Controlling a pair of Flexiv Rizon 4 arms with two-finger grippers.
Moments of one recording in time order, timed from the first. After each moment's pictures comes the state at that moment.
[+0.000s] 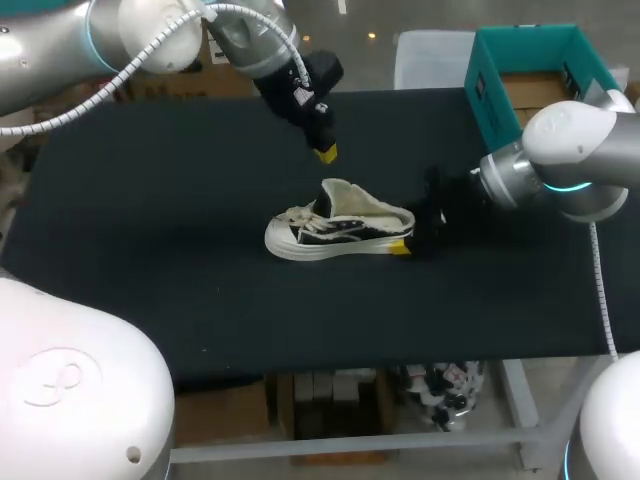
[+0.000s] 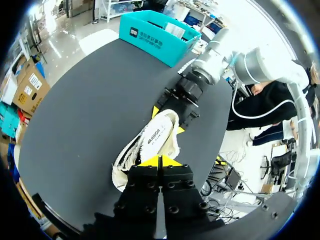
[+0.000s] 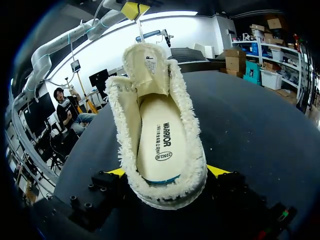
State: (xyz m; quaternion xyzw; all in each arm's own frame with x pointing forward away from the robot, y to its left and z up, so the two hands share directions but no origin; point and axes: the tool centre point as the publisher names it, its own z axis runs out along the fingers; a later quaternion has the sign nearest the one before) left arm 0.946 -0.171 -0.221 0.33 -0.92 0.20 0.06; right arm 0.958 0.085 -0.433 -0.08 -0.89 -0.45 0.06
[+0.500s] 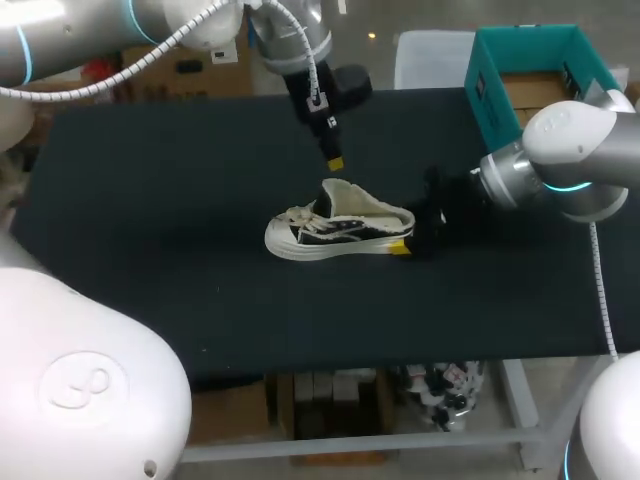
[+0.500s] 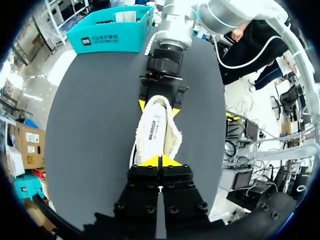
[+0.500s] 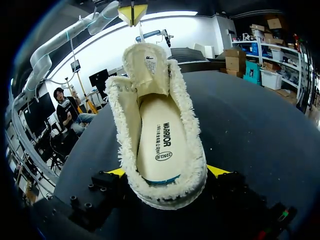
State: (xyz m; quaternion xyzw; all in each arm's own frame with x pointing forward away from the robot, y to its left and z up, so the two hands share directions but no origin) left arm 0.946 -0.179 -0.232 0.10 -0.99 0.13 0.03; right arm 0.958 0.085 -0.433 -0.08 -0.89 -0.45 0.06
